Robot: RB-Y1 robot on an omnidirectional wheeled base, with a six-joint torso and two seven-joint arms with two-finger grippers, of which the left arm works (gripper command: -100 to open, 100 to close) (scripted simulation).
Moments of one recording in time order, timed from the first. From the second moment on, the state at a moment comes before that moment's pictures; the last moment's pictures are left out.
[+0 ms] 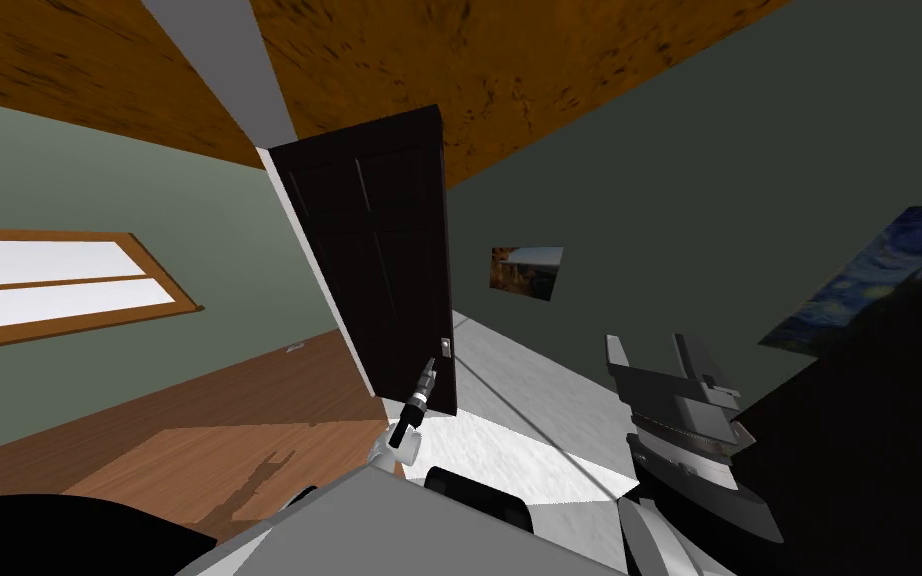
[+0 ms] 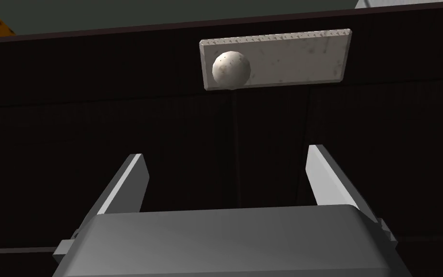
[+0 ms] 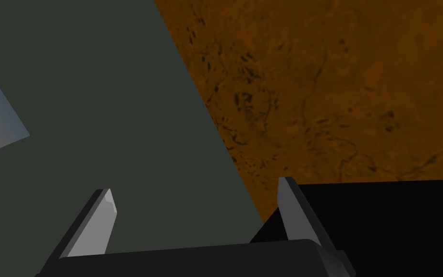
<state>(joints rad) -0.13 0.08 0.02 -0.66 0.02 -0.79 0.07</state>
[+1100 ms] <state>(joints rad) -0.12 0.08 0.04 -0.65 0.02 -0.82 0.06</state>
